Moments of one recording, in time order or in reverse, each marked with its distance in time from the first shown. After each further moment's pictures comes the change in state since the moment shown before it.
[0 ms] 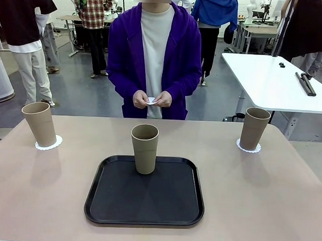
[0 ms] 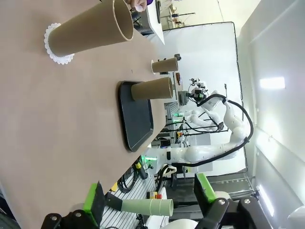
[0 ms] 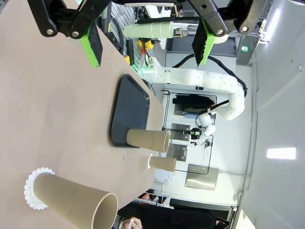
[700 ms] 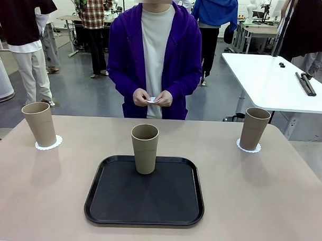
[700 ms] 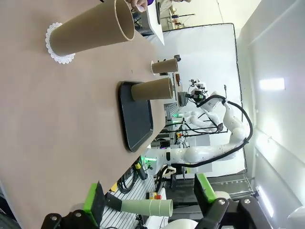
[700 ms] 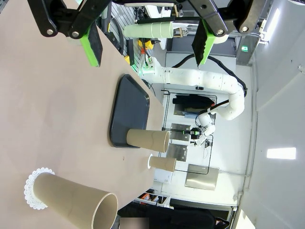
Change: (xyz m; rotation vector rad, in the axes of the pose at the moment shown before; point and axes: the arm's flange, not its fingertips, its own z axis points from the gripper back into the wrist) left arm -0.002 0.002 0.002 -0.002 -0.006 0.004; right arm 0.000 0.000 0.000 0.000 0.000 0.000
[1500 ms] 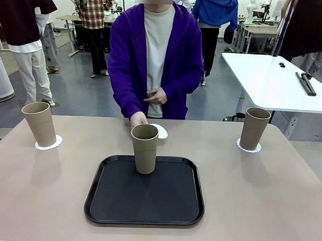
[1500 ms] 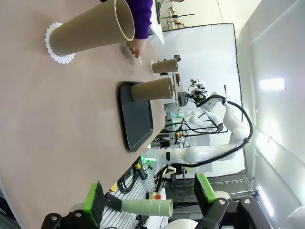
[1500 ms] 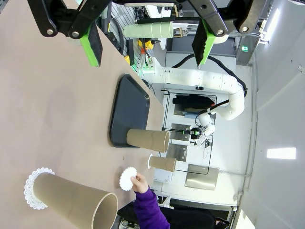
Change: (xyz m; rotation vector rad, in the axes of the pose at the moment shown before) left arm 0.000 0.000 0.000 0.000 0.001 0.000; right arm 0.000 0.000 0.000 0.000 0.000 0.000
